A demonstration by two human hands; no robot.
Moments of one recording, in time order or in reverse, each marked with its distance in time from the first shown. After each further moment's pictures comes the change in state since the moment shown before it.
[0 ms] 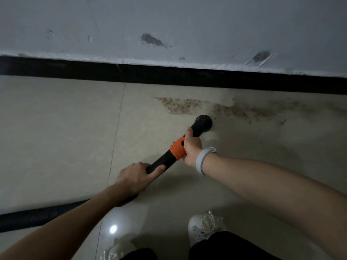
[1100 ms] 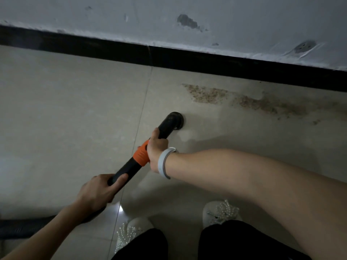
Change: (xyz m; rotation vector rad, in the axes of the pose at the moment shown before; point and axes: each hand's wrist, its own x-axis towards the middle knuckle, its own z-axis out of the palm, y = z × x) left_hand -0.091 -0.128 0.008 -0.212 0.181 -0.242; right_hand -0.064 0.086 0.130 -0.200 -0.003 0.030
